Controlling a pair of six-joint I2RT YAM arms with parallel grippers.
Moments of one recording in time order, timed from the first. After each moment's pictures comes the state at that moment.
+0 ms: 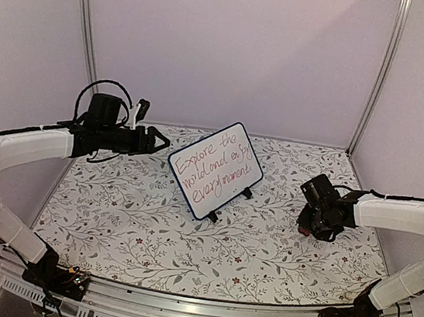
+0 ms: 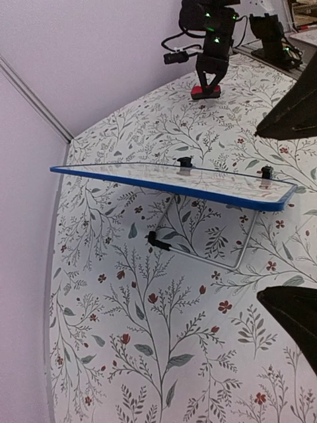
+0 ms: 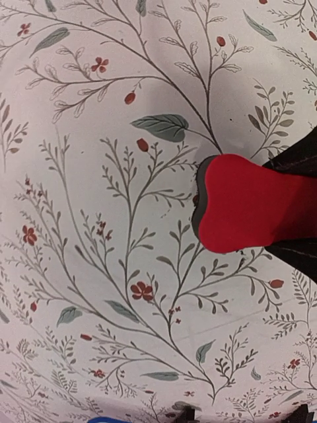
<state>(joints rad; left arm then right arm) -0.39 1.43 0.98 -0.07 0.39 -0.42 0.62 1.46 0.74 -0.47 0.37 1.04</state>
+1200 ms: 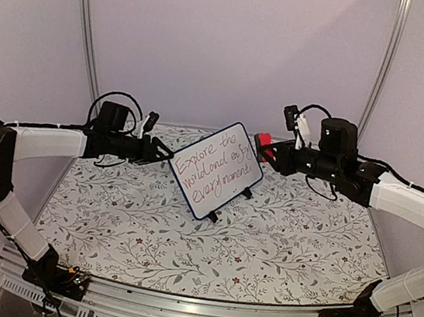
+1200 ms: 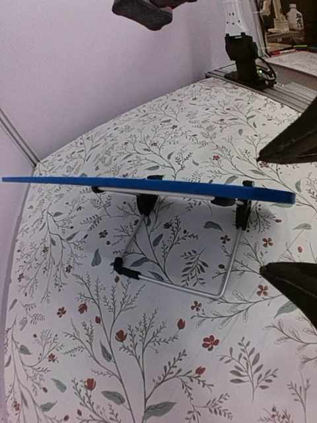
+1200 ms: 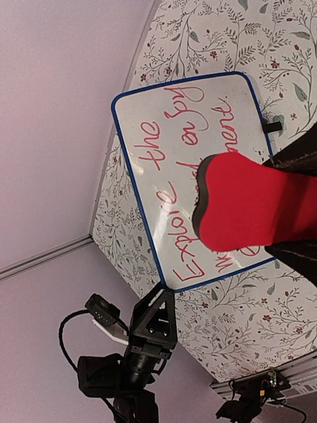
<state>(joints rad) -0.36 1.57 0.98 -0.02 0.60 -0.42 0.68 1.33 1.01 0.00 -0.16 0.24</state>
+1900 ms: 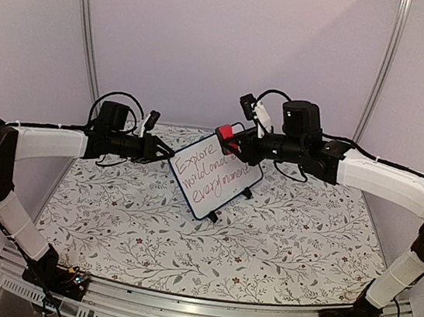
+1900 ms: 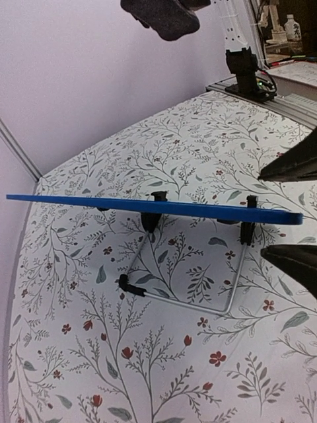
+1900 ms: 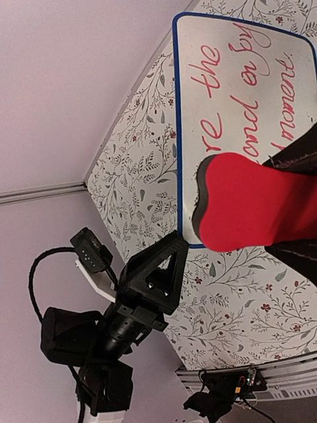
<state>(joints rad) -0.37 1.58 0.98 0.03 0.64 -0.47 0.78 1.62 1.31 -0.03 -0.27 0.08</state>
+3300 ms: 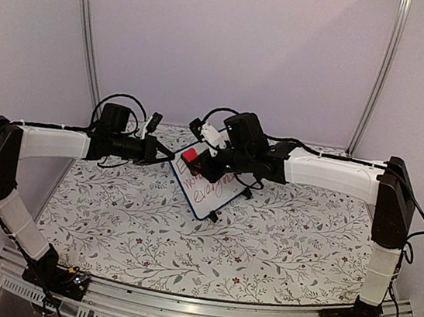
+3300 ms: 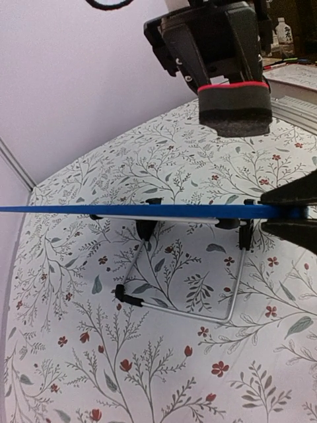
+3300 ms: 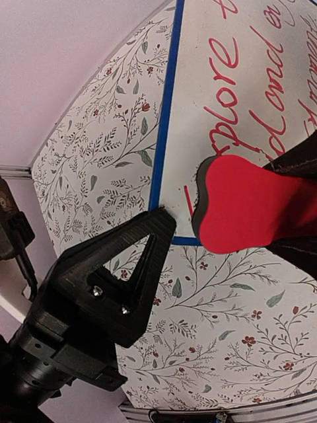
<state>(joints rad) -0.37 1.61 0.97 0.07 0.69 -0.46 0.92 1.95 1.58 -0.17 -0.13 -0.05</state>
